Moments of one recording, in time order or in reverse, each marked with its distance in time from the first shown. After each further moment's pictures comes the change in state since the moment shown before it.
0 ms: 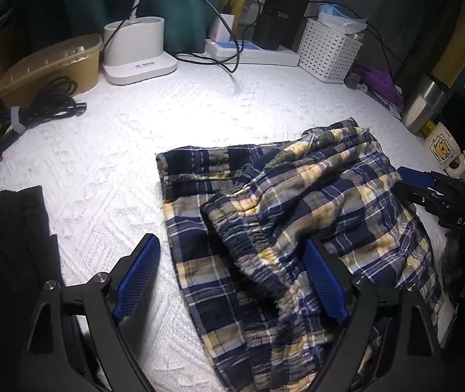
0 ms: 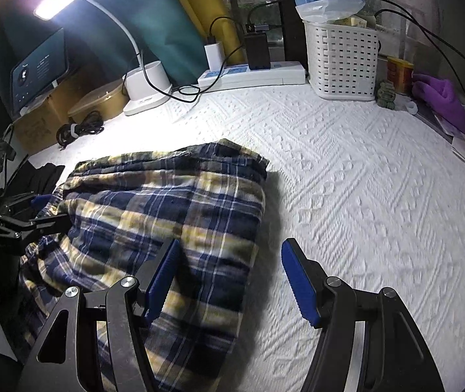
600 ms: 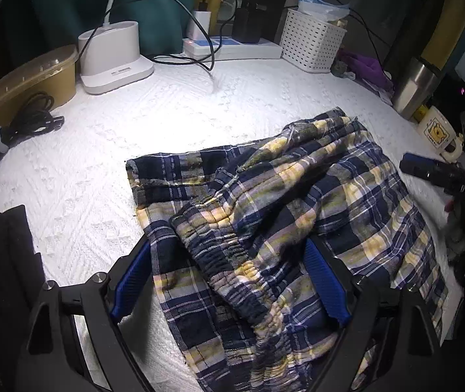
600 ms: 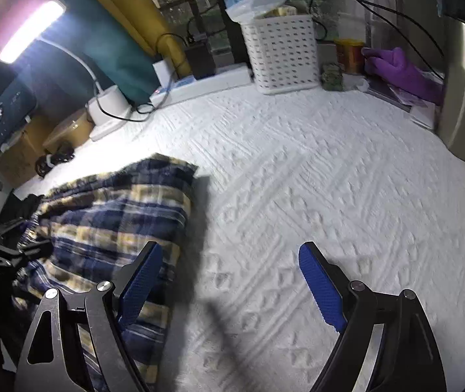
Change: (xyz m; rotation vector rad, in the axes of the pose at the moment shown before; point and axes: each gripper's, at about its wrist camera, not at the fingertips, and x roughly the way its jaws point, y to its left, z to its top) left arm 0.007 -0.015 0.004 0.076 0.018 -0.011; right arm -0.012 -0.053 -0.004 0.135 -0.042 -0.027
